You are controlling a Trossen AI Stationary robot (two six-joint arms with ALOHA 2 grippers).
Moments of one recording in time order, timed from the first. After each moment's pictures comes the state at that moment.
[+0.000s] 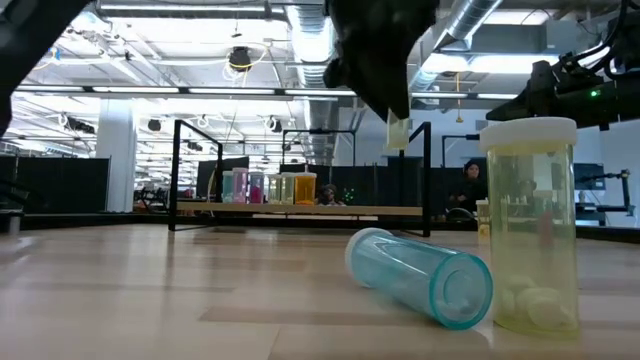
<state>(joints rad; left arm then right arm) -0.08 2.21 2.14 -1.08 -0.18 -0.31 -0.52 0.05 0.01 0.06 0.24 0.35</state>
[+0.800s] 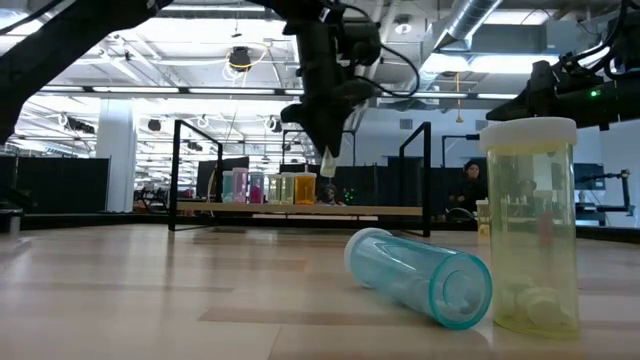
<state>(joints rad) 0.31 2.21 2.16 -1.27 -0.09 -0.31 -0.52 0.05 0.01 0.06 0.24 0.35</state>
